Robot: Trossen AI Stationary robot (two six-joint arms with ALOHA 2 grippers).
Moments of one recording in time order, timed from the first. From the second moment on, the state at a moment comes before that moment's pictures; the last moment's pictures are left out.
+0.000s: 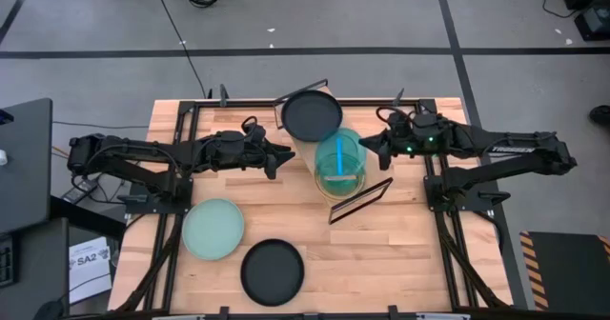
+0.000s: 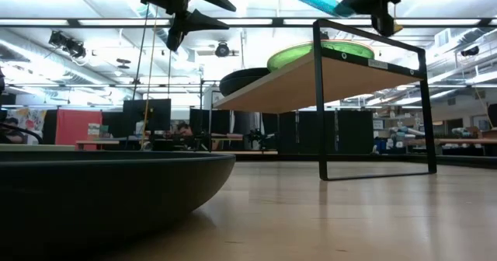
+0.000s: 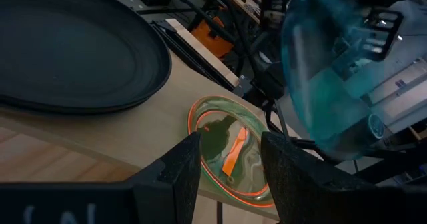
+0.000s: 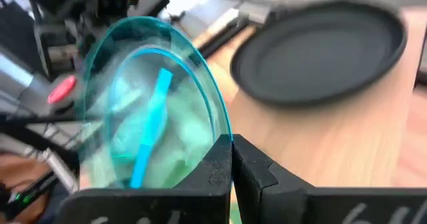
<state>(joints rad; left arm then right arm) 0.06 1.20 0.81 0.16 -0.21 -0.71 -0.09 0.85 0.83 -0.34 0.17 0.60</state>
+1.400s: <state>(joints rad) 0.06 1.20 0.81 0.14 -0.21 -0.71 -0.13 0.98 0.83 -0.48 0.05 0.64</state>
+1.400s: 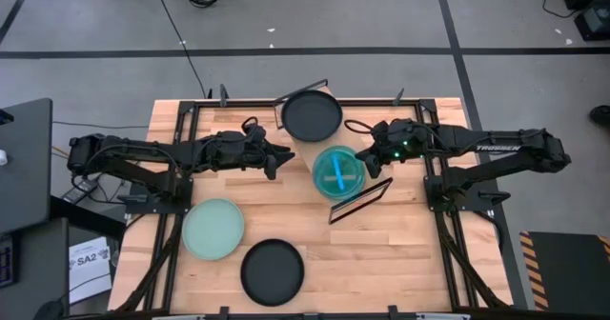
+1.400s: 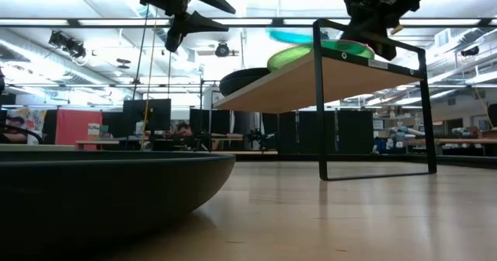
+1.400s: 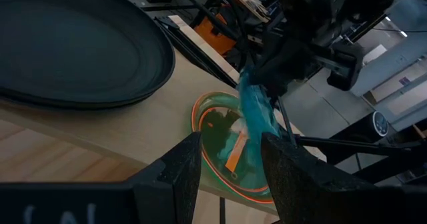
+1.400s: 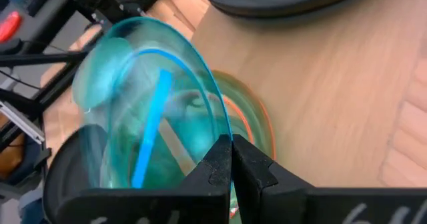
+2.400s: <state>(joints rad) 0.05 1.20 0.81 0.14 -0.21 -0.71 -0.13 0.98 0.83 -0.50 0.02 0.63</state>
